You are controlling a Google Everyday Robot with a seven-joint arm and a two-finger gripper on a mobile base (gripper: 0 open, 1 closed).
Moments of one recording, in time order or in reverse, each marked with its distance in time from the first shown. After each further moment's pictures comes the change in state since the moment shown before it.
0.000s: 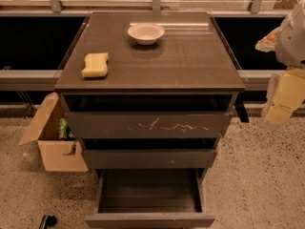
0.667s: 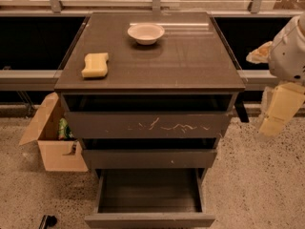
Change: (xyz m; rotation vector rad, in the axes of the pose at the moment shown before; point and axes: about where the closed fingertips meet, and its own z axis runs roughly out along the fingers) arm -0.004 0.011 0.021 -0.040 -0.058 -0.038
